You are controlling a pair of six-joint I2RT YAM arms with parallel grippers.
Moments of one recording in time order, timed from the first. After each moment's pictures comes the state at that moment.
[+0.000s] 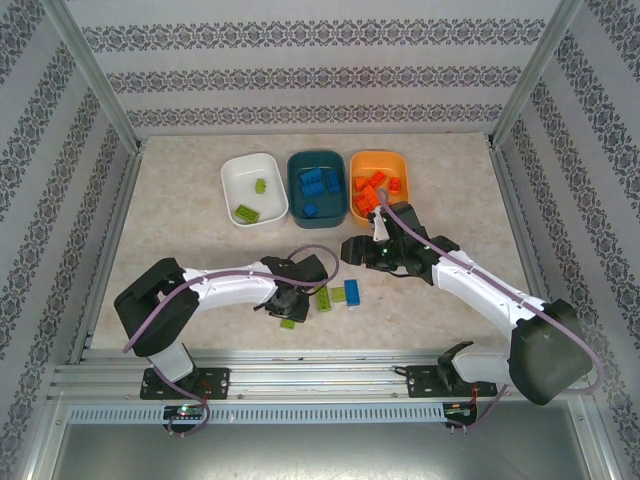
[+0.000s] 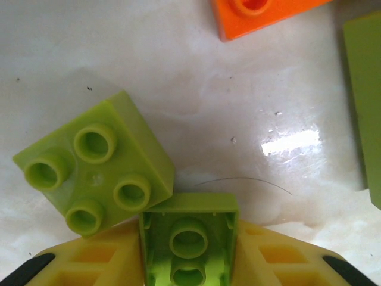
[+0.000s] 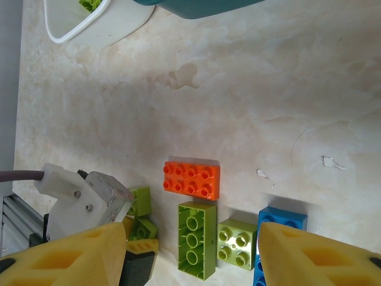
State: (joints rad) left arm -0.92 1.67 0.95 -0.73 -0.04 -0.74; right arm 0.50 1.27 0.81 -0.39 -0.38 0.65
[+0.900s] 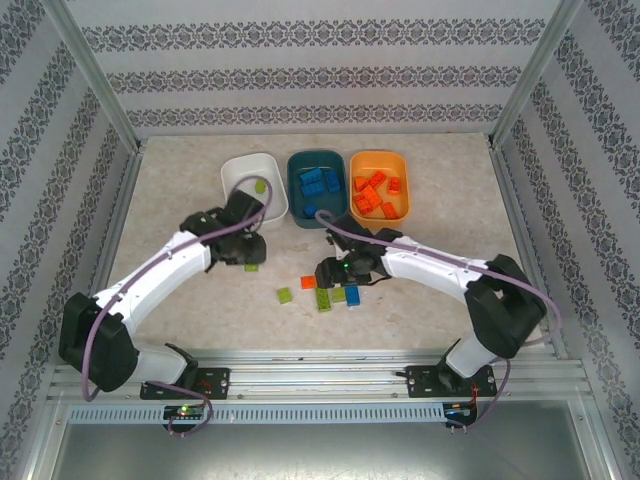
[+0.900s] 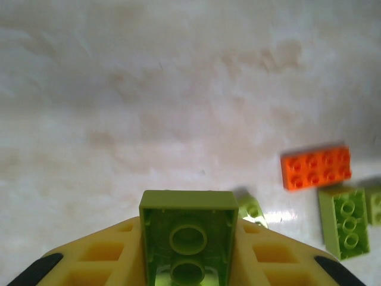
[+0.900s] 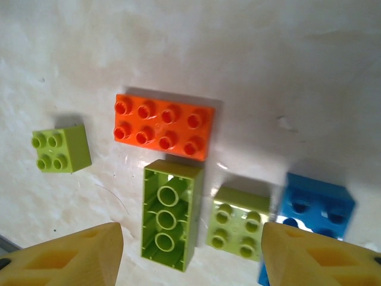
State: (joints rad) left arm -0.45 1.38 1.14 -0.92 -0.05 -0.50; right arm 0.77 1.60 1.03 -0.63 -0.19 0.59
